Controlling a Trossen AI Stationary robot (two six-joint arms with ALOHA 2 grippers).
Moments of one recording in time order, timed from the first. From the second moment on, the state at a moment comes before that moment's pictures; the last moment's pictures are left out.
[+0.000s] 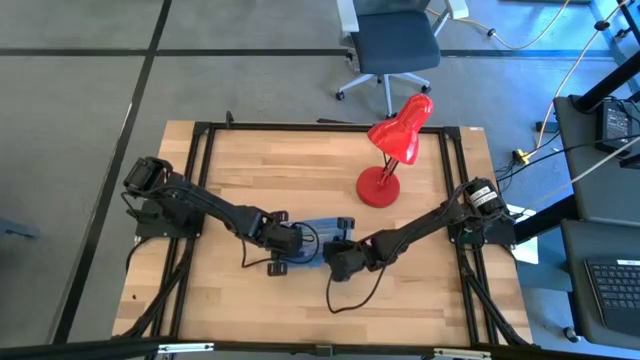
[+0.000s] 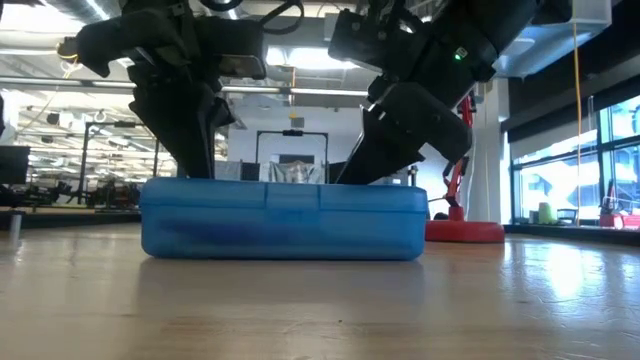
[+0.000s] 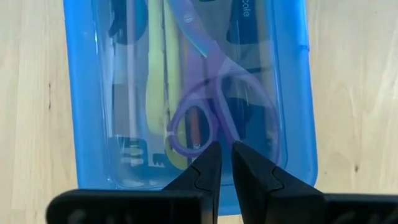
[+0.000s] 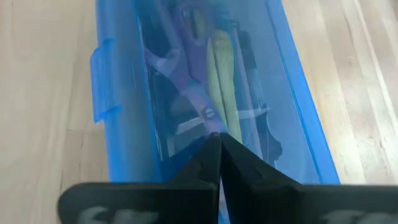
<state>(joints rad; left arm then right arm) -0.30 1.65 1.04 -0.60 -0.13 -0.35 0.38 1.95 1.22 -0.31 0.54 0.20</state>
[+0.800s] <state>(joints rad) -0.25 1.65 1.05 -0.63 -0.12 -0.33 0.38 1.95 1.21 -0.30 0.55 0.20</state>
